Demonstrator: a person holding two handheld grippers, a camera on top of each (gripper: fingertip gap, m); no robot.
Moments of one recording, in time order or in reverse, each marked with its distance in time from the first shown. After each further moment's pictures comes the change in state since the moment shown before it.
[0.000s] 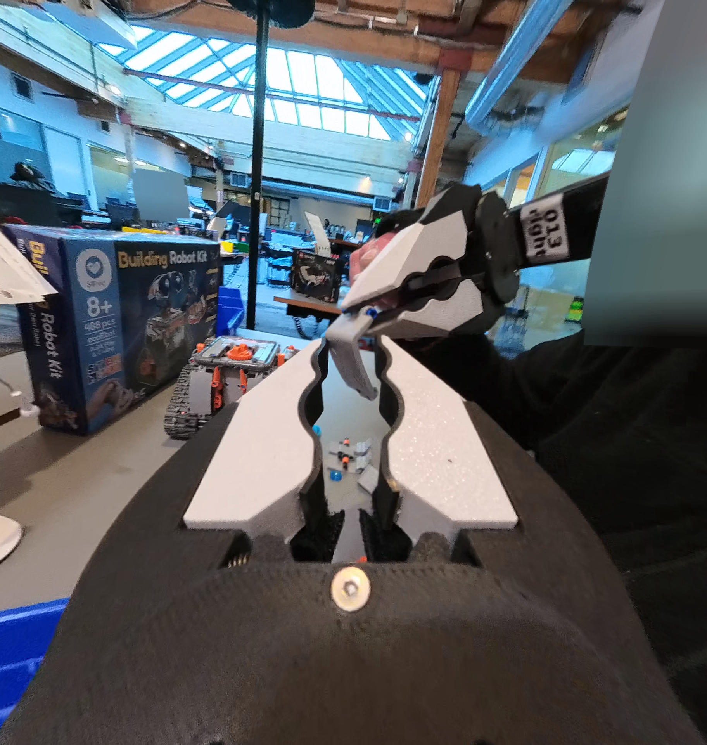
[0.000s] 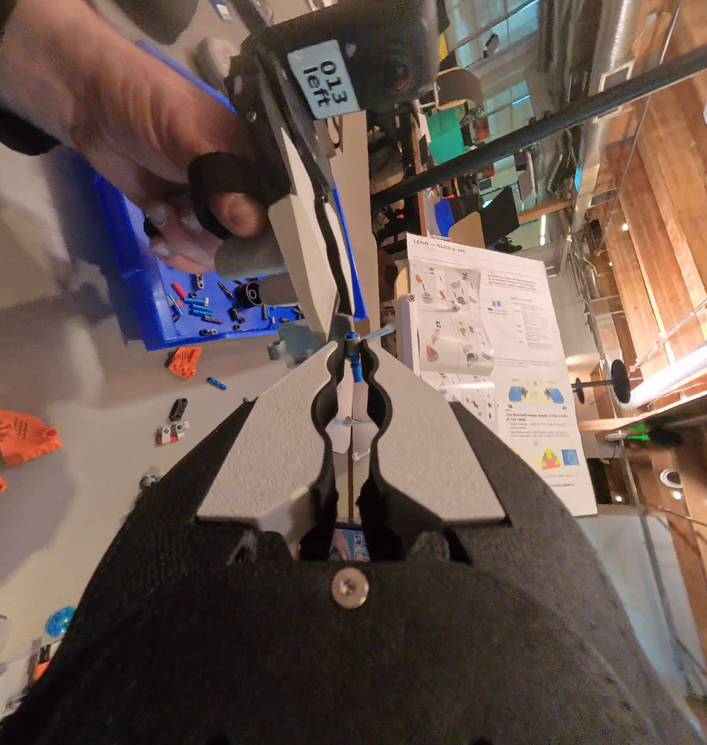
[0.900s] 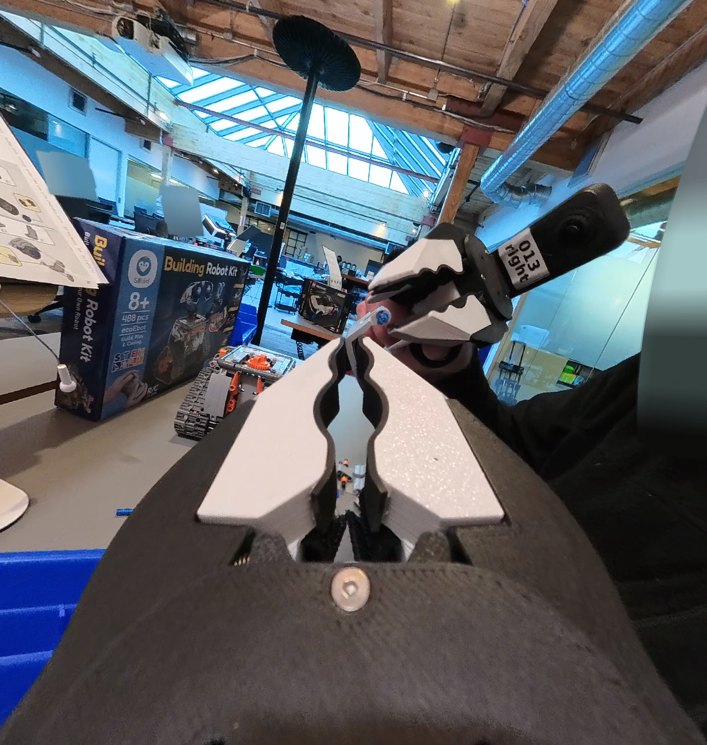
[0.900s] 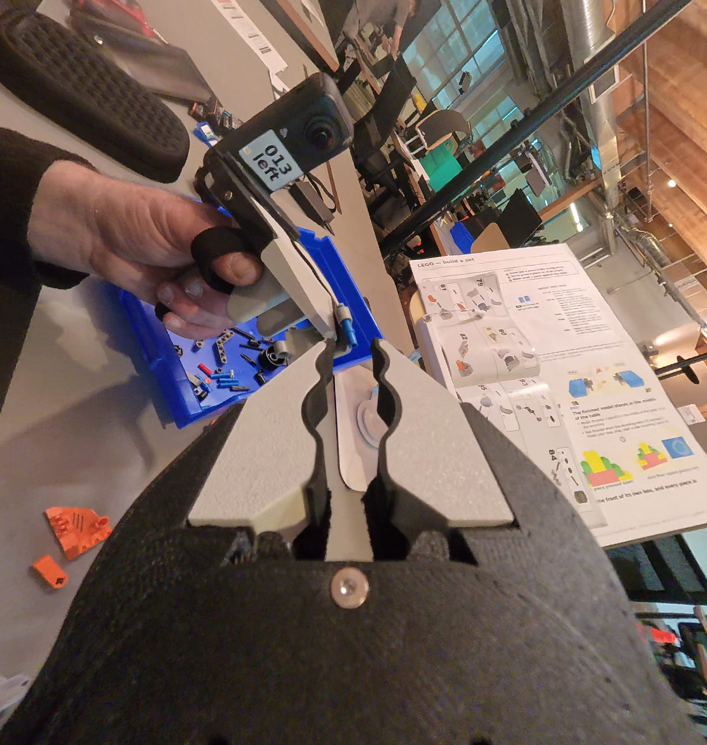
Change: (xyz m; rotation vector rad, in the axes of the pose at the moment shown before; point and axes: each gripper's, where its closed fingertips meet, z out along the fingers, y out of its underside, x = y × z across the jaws) left arm -0.023 -0.014 -0.021 0.107 -0.055 -0.126; right arm 0.017 -0.006 0.009 0.147 -0.025 0.305
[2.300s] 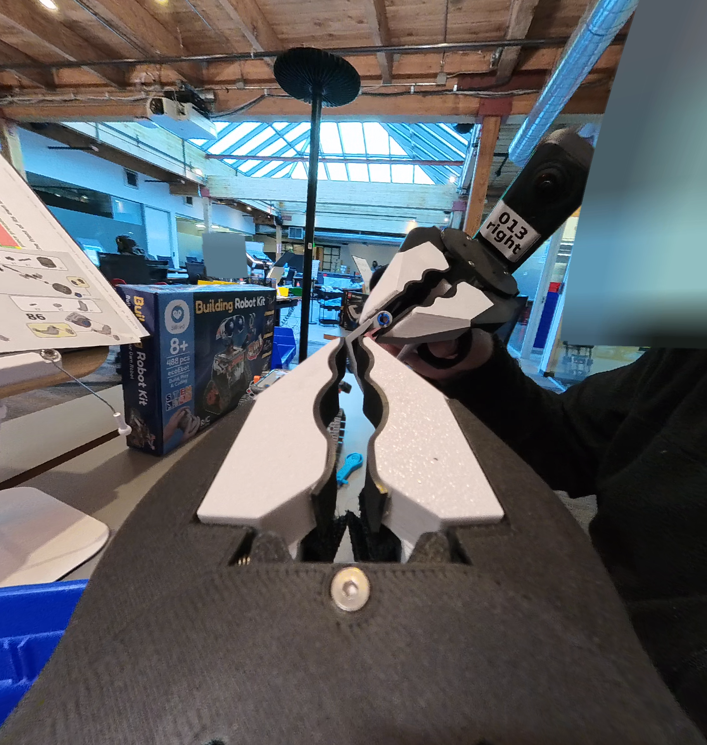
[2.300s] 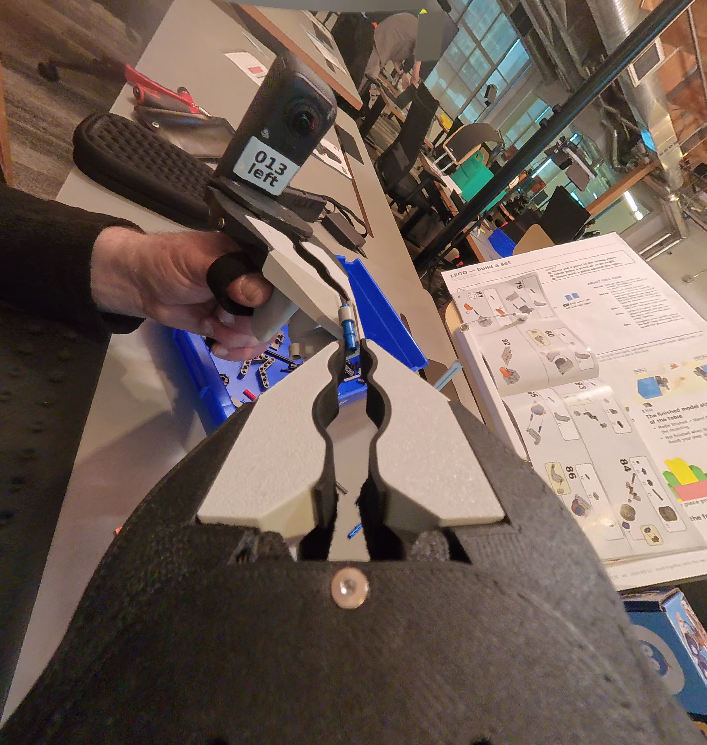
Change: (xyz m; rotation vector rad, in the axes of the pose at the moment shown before) left arm 0.013 -0.006 0.002 0.017 -0.058 0.222; right arm -0.009 -0.007 0.000 0.067 -0.088 0.144
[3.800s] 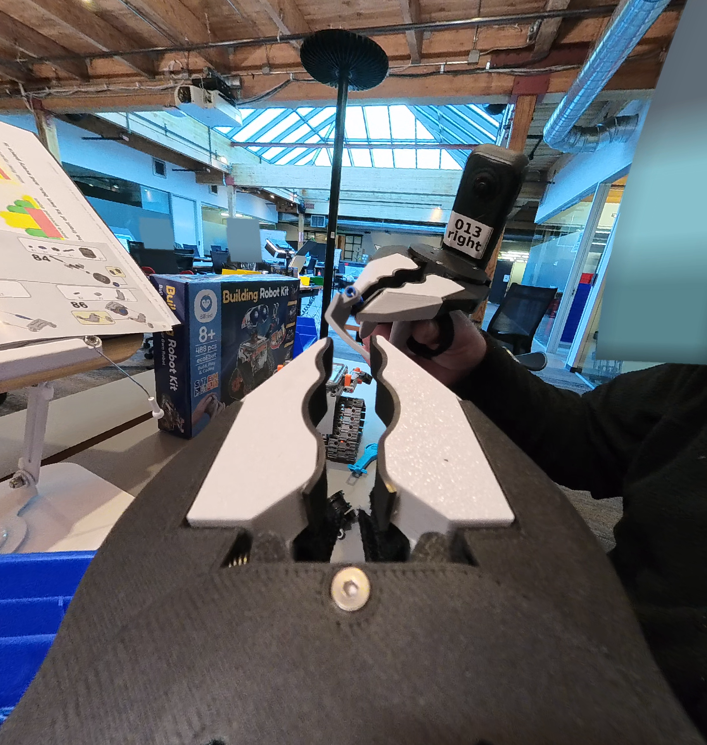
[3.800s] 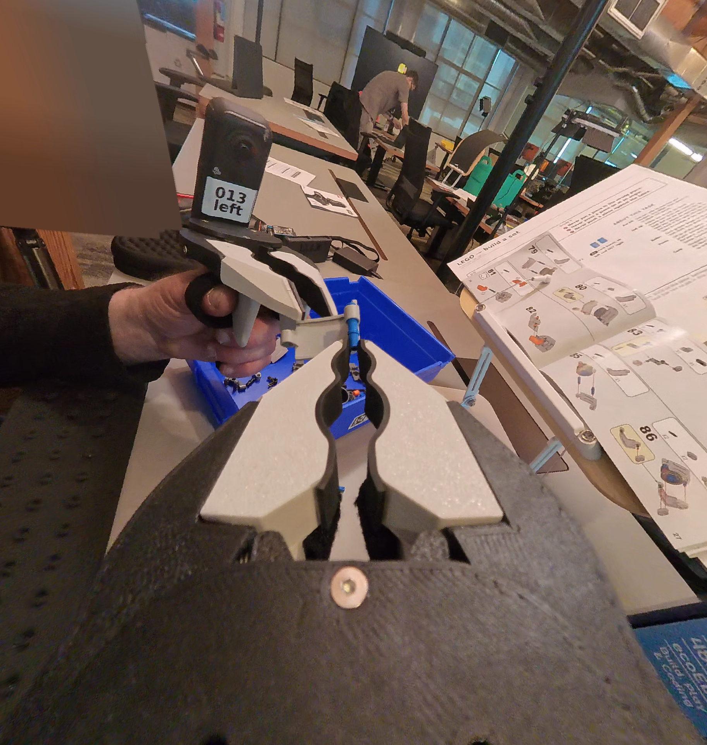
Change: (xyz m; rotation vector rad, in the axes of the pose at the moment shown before) left arm -0.014 0.001 -0.005 -0.031 -0.063 0.012; right arm 0.026 0.021 -0.003 0.121 -0.038 0.297
